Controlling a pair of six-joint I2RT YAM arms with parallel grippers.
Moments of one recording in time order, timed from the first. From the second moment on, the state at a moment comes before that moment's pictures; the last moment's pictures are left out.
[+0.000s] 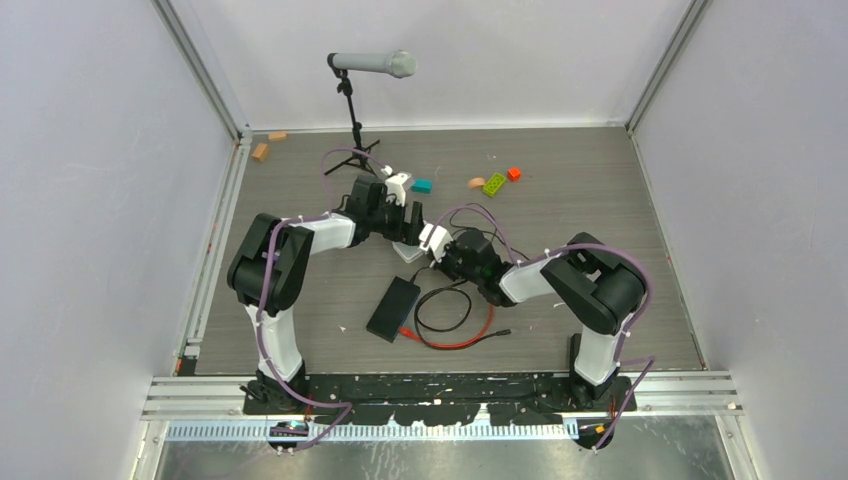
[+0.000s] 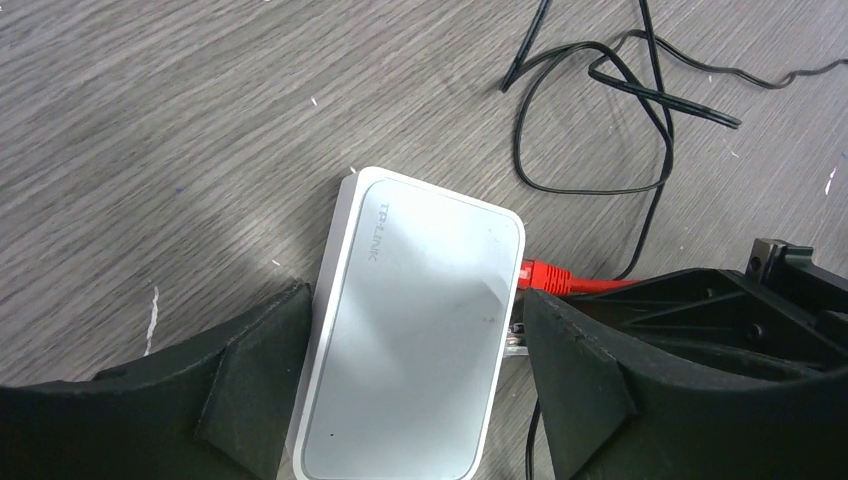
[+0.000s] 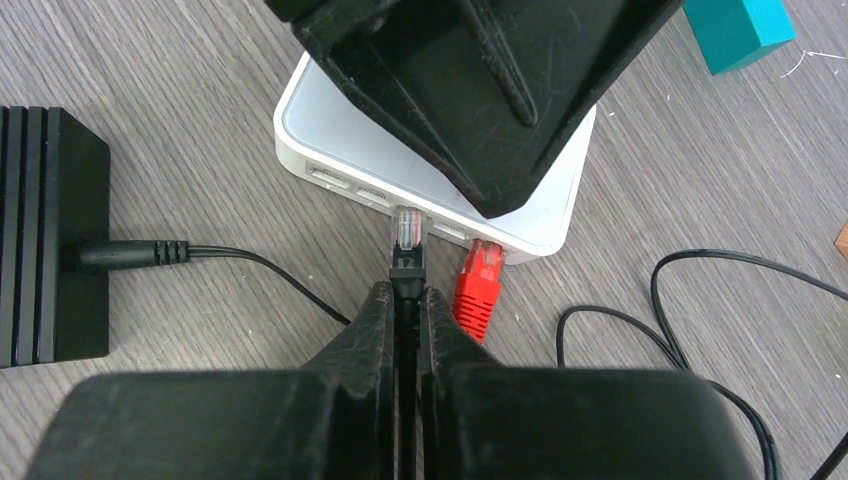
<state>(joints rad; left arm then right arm) -0.42 1.91 1.07 0.14 0.51 -0.18 0.75 1.82 0.68 0.70 -0.07 -0.37</state>
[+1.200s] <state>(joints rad) -0.47 1.86 1.01 0.12 0.50 -0.02 0.60 1.77 0.78 0.39 -0.32 -0.34</state>
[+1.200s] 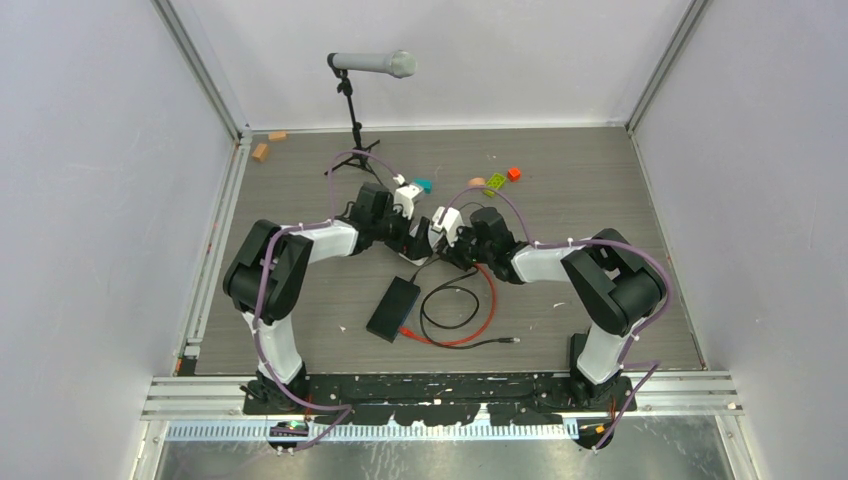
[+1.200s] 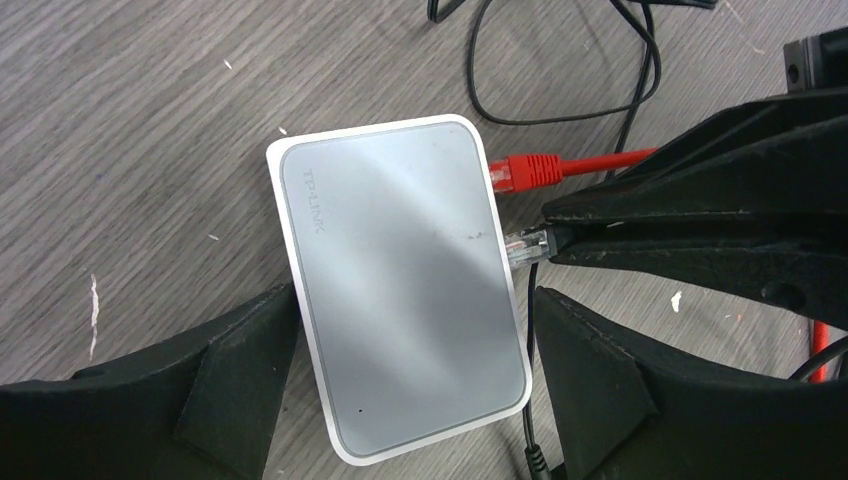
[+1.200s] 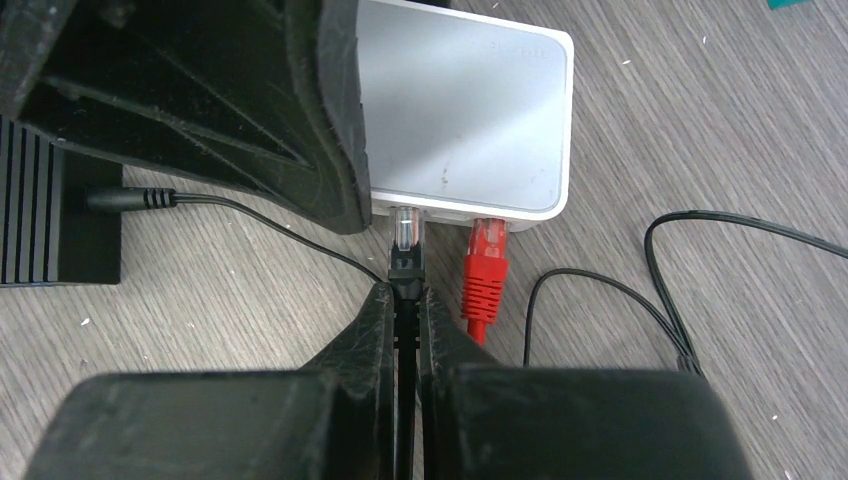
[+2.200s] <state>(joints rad) -0.51 1.84 1.01 0.06 0.36 0.03 0.59 1.73 0.78 0.35 -0.31 -0.33</state>
